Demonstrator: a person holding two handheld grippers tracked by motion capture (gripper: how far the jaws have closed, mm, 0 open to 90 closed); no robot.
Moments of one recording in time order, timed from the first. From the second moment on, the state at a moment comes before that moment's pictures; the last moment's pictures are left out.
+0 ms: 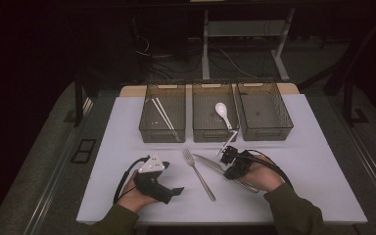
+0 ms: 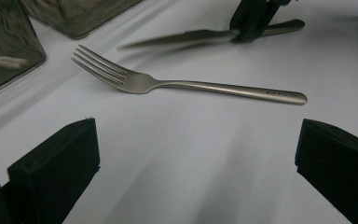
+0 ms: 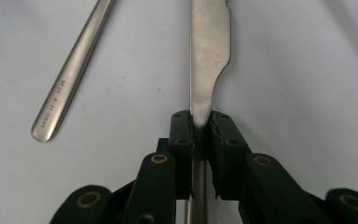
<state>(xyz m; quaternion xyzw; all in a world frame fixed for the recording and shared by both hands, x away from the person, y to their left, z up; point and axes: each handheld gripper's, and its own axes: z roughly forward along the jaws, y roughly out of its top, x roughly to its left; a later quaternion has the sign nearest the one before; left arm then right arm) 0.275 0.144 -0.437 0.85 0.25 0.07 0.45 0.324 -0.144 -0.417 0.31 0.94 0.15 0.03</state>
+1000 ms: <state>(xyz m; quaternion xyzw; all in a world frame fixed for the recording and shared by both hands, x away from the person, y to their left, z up) 0.277 0.150 -0.437 0.85 0.25 0.07 0.47 0.323 -0.249 -0.387 0.36 0.84 0.40 0.05</state>
